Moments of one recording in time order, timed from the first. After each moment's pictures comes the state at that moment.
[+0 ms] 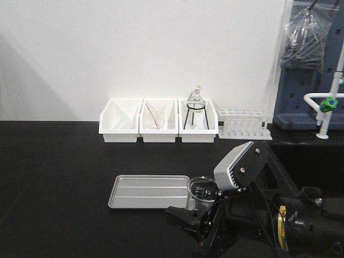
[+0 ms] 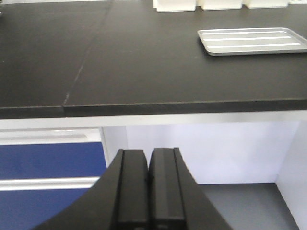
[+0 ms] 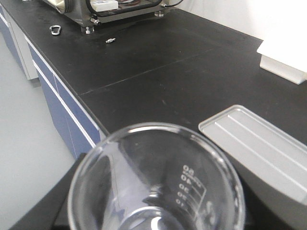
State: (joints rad) left arm 0.00 -0.02 0.03 -0.04 0.36 0.02; right arm 0.43 1.33 -0.90 -1.55 -0.48 1.42
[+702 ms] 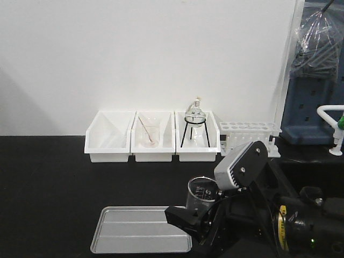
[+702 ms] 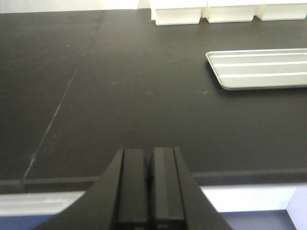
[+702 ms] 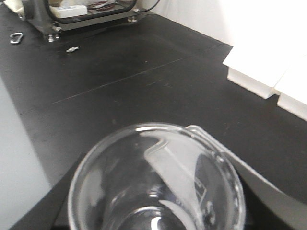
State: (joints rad) left arm 0.00 -0.02 0.03 -0.04 0.36 0.02; right arm 0.43 1.33 -0.90 -1.55 -0.48 1.42
